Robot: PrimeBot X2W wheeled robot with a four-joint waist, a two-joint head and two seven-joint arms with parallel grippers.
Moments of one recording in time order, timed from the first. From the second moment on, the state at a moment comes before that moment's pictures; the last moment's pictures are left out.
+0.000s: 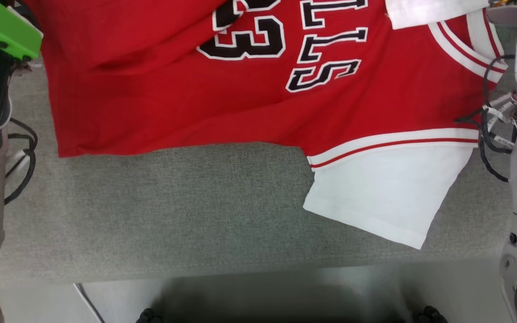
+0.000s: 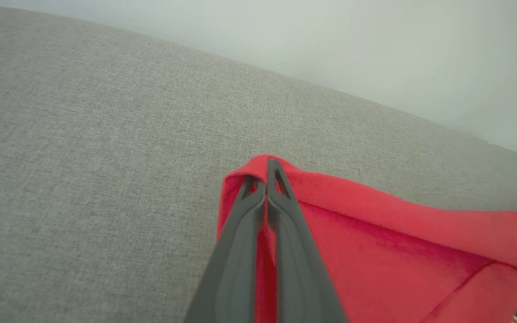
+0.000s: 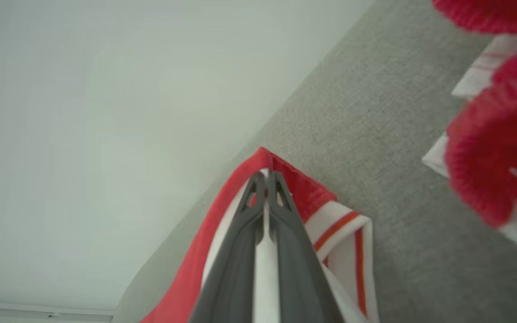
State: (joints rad) left arm -0.84 0.32 -0.22 0.11 -0.87 0.12 0.25; right arm -0.86 -0.13 0.00 0.23 0.93 -0.13 0.17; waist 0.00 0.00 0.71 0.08
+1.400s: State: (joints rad) left arm -0.40 0.06 -0.06 0.37 -1.08 -0.06 -0.15; right arm -0.33 -0.11 -0.03 0.36 0.92 0.06 -0.12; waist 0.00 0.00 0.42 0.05
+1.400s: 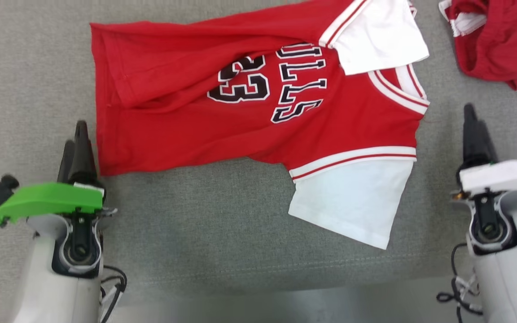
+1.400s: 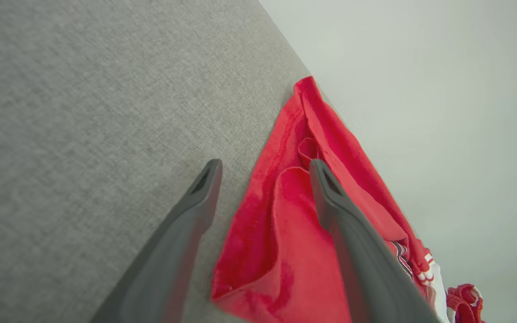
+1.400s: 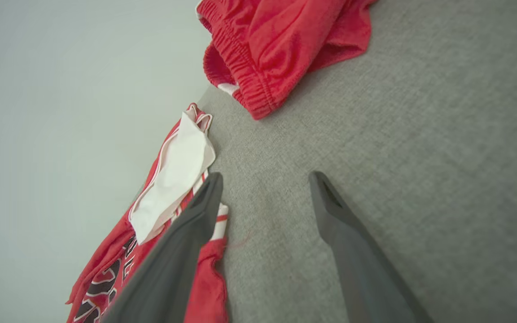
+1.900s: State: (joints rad) left arm -0.32 0.05 -0.07 0.37 -1.17 -0.08 -0.08; right arm -0.17 -0.06 0.11 0.31 0.94 0.08 -0.08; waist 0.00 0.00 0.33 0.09
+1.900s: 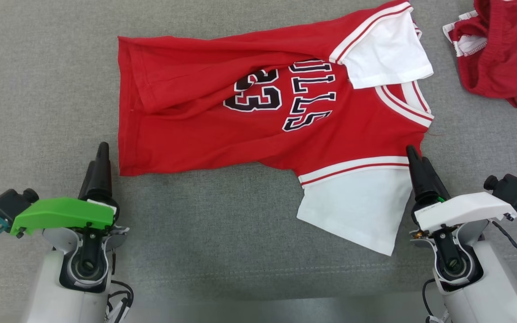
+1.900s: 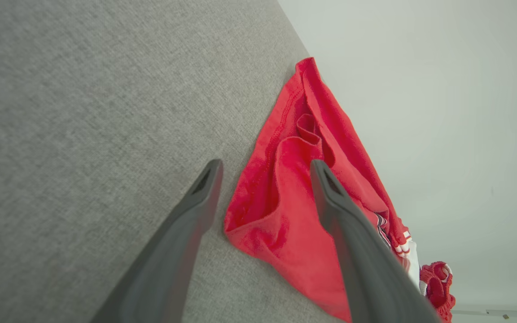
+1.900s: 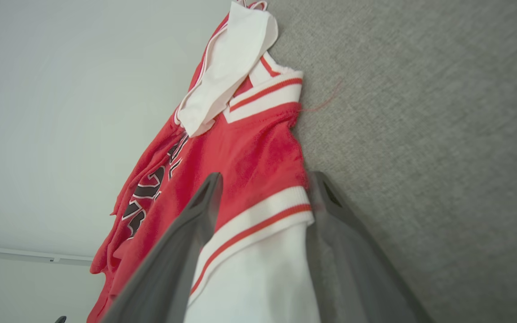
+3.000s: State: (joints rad) left arm -0.29 0.05 -0.13 0.39 -1.25 -0.08 0.04; right arm -0.09 -0.06 0.16 0.22 0.93 0.06 -0.06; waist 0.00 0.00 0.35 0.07
